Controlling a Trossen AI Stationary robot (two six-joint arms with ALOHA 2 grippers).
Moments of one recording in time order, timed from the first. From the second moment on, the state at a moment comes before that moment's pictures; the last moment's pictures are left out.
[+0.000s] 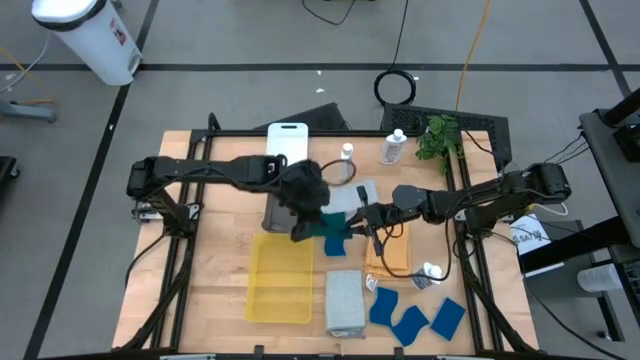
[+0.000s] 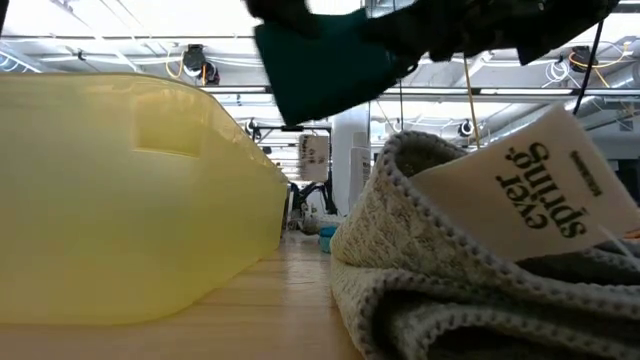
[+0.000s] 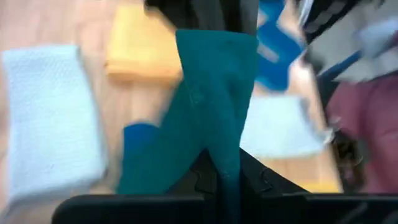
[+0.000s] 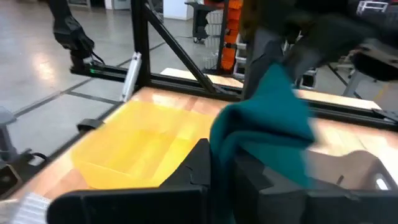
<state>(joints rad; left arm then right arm) 0.01 1.66 1.55 -0.82 0.29 -0.09 0.07 1.33 0.65 0.55 -0.20 -0.09</state>
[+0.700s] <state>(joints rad) -0.48 1.62 1.45 -1.01 -0.25 -0.34 0.07 1.15 0.63 0.38 -0.21 -0.09</state>
